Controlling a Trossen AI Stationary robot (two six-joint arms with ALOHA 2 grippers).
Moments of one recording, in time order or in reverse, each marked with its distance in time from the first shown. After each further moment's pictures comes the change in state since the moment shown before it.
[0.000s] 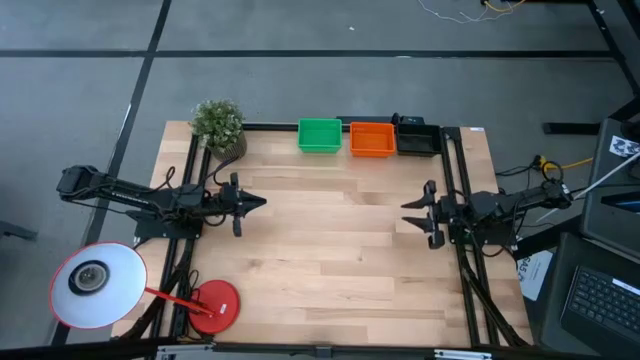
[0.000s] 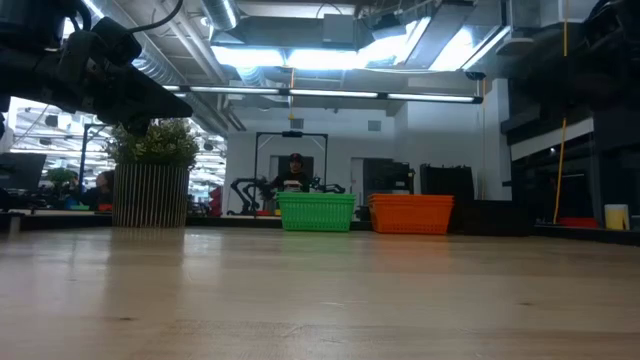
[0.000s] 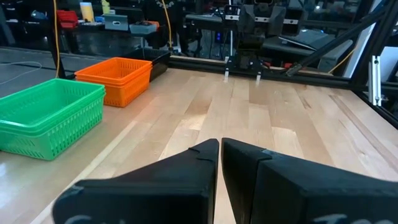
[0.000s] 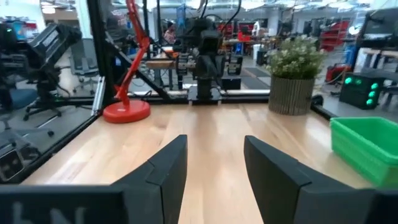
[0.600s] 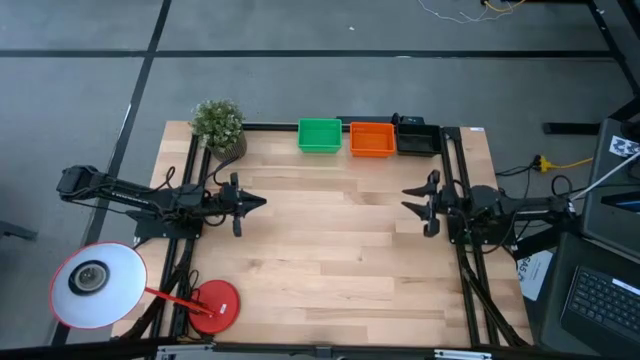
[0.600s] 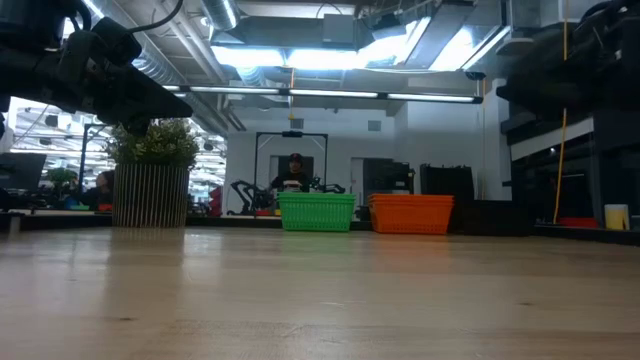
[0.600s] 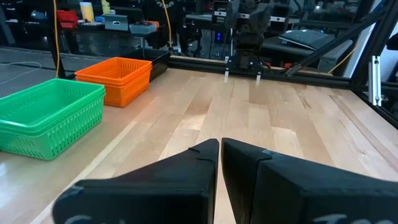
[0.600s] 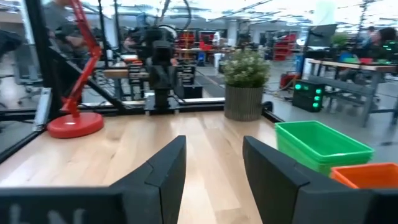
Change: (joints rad) left arm 0.000 0.000 0.000 0.000 0.000 0.000; right arm -0.211 -0.049 0.000 -0.018 -0.056 -0.028
